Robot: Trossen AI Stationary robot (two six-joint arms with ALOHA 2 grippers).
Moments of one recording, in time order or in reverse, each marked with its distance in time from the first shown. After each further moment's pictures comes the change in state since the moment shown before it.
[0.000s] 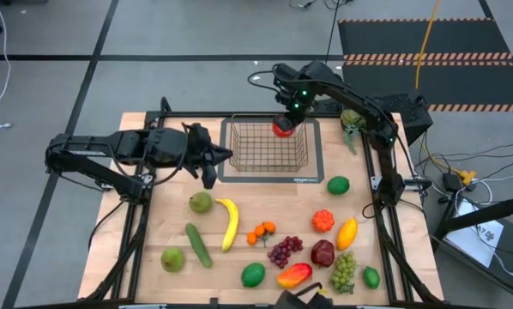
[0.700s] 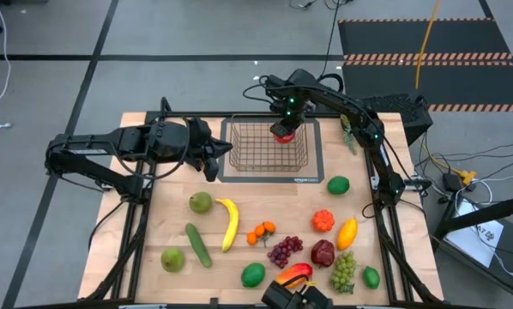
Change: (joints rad) left arm 0.055 0.000 0.000 0.000 0.000 0.006; right arm -0.008 0.144 -0.009 -0.018 0.081 -0.094
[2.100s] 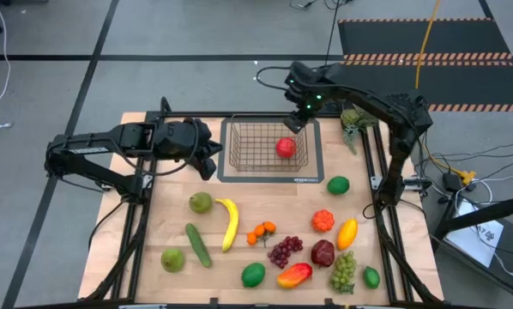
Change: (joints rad) left arm 0.068 0.000 0.000 -0.241 0.032 0.029; right arm 0.067 -0.381 -0.123 0.129 0.097 0.039
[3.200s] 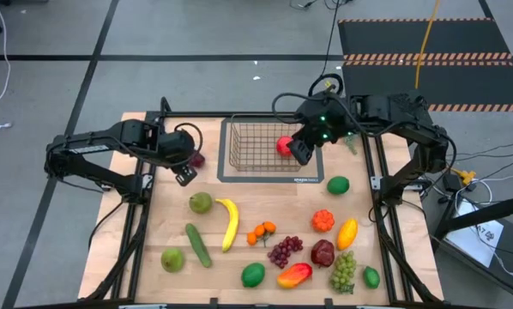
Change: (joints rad) left arm 0.050 0.000 -0.002 -0.591 0.127 -0.243; right arm 0.421 -0.245 0.000 0.168 0.138 0.309
